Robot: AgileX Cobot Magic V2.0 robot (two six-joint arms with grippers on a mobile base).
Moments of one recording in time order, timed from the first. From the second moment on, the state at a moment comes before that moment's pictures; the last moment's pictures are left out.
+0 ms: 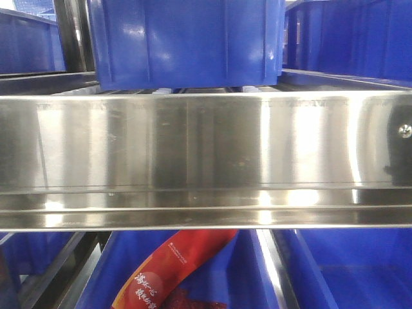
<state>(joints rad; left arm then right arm) -0.16 1.33 -1.68 -0.21 0.88 -0.06 0.51 1.43 -1.76 0.04 0.99 0.20</state>
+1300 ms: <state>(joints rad) -0.16 1.33 -1.50 -0.21 1.09 -0.07 0.51 1.43 -1.59 0.10 1.12 0.20</state>
